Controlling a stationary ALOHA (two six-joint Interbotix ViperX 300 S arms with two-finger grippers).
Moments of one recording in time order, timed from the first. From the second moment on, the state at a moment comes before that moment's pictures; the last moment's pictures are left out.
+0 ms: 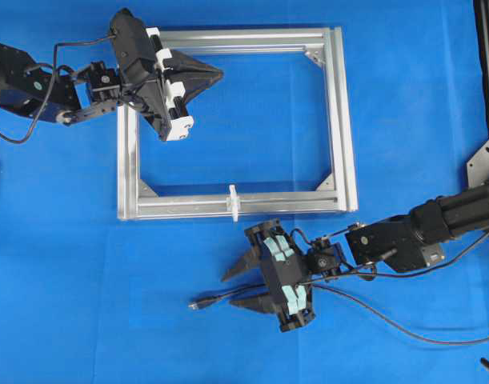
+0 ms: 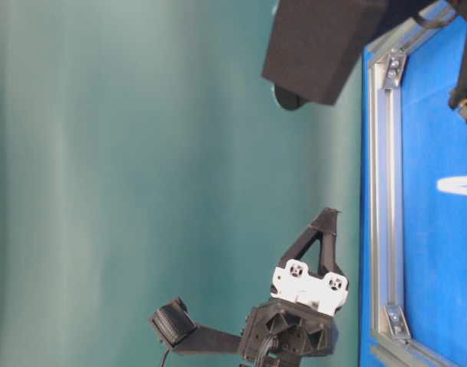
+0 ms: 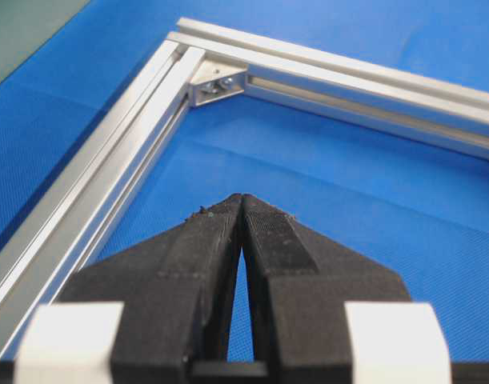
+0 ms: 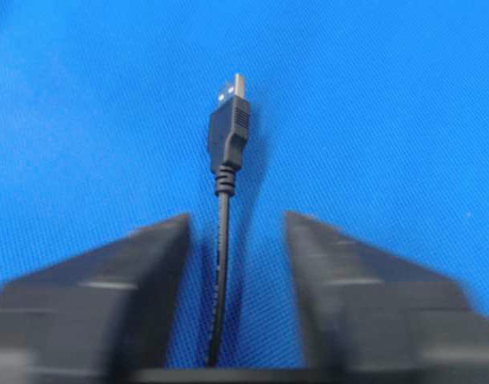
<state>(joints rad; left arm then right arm) 0.29 0.15 0.84 -0.09 -0.75 0.00 0.30 0.39 0.67 -0.04 -0.61 0.15</state>
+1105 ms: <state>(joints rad) 0.29 0.15 0.84 -0.09 -0.75 0.00 0.30 0.19 0.69 -0.04 -0.42 0.16</state>
